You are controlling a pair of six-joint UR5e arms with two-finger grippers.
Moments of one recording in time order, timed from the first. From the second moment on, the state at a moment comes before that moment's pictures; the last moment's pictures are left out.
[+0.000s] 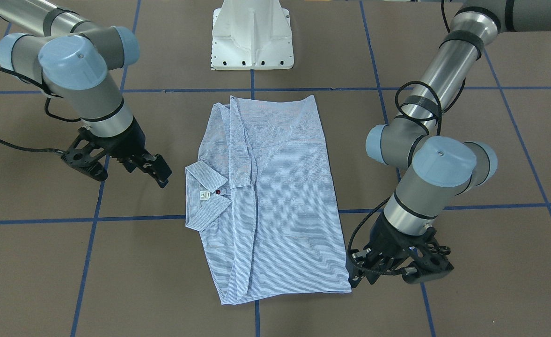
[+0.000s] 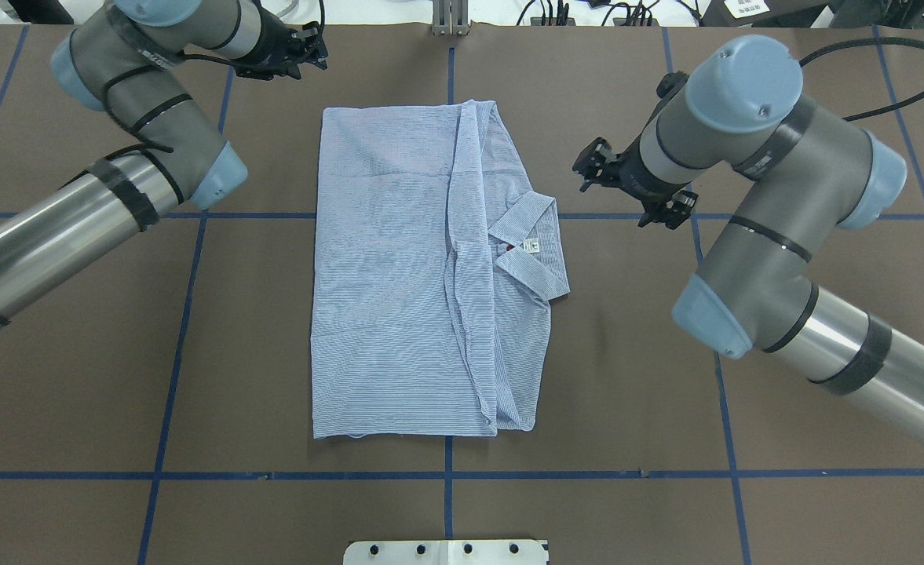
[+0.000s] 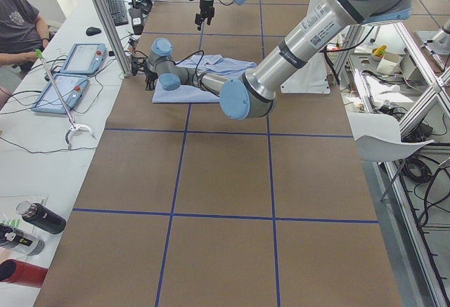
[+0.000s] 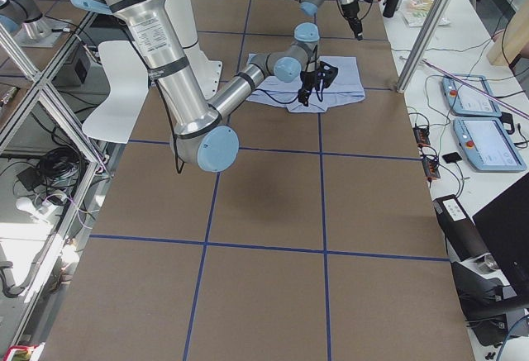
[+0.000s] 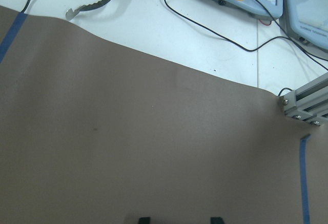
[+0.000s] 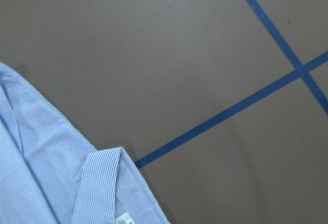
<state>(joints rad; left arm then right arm) -0.94 -2.36 -1.09 -2.38 -1.95 -1.29 0.74 -1.07 1.76 -1.45 1.93 1.58</state>
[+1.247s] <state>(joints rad) -0.97 -2.00 -1.55 -2.36 -2.03 -1.29 0.27 -0.96 1.80 -1.70 1.62 1.18</state>
